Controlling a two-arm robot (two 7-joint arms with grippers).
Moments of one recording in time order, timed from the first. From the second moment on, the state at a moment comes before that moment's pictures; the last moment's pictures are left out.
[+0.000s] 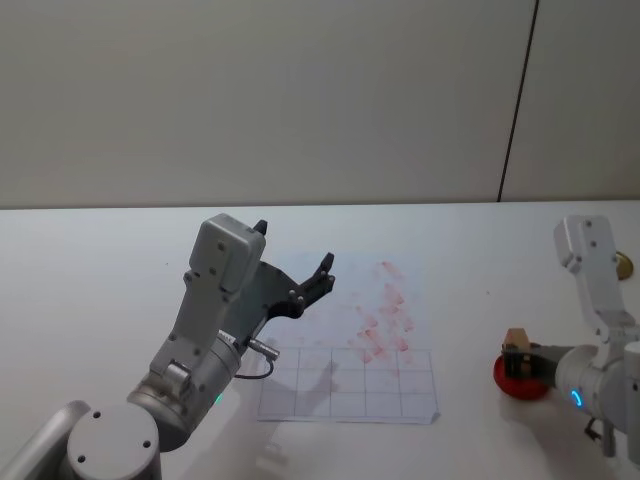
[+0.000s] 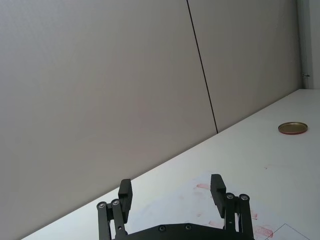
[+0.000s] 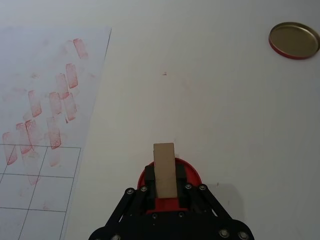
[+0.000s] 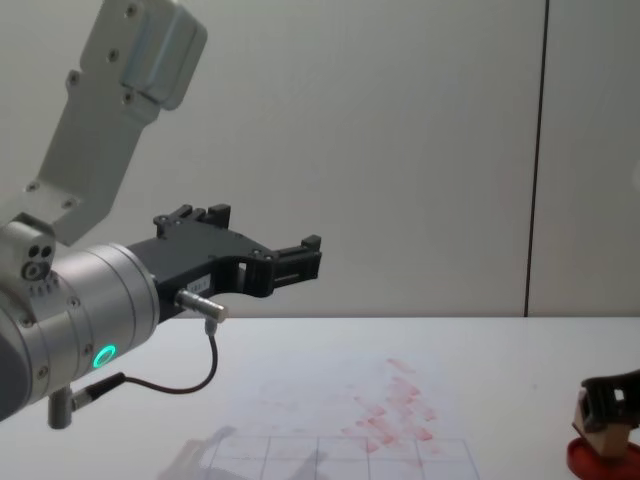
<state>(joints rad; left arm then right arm) -0.24 0.38 0.45 -1.63 -0.20 0.01 -0.01 0.20 0.02 -0.14 -1.70 0.19 0.99 -0.14</state>
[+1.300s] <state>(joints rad) -0.24 0.38 0.45 -1.63 -0.20 0.01 -0.01 0.28 -0.03 -0.20 -1.65 0.09 0.84 0.08</state>
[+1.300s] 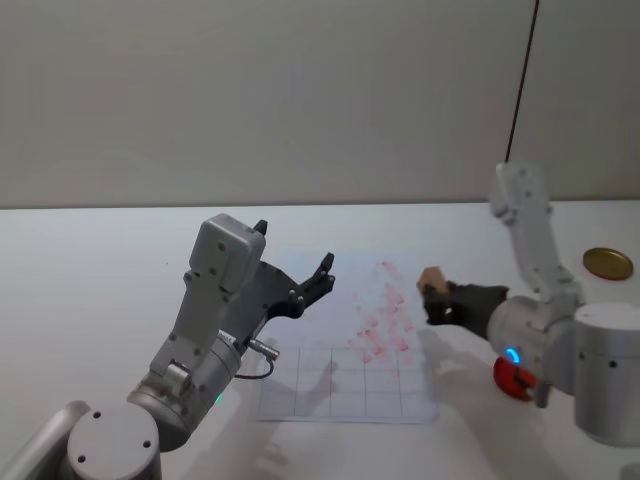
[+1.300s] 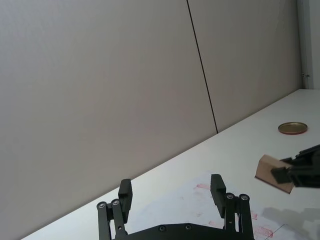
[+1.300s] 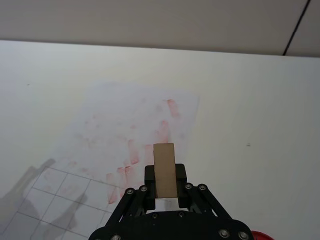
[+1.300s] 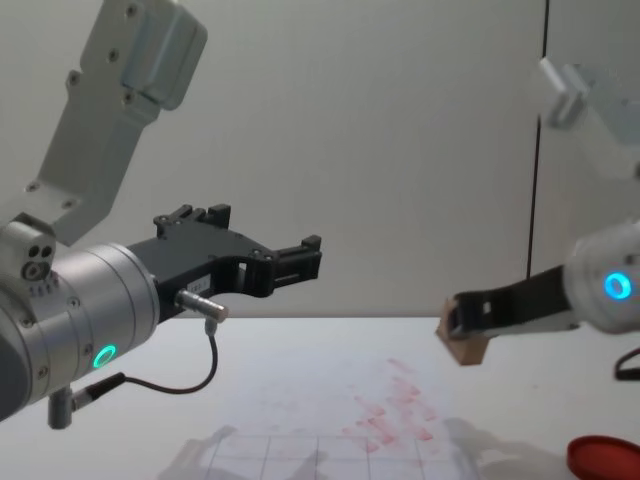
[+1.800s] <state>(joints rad) -0.24 0.38 0.45 -1.63 -0.20 0.01 -0.01 0.37 -0.09 -0.23 -1.49 0.05 0.94 0.09</state>
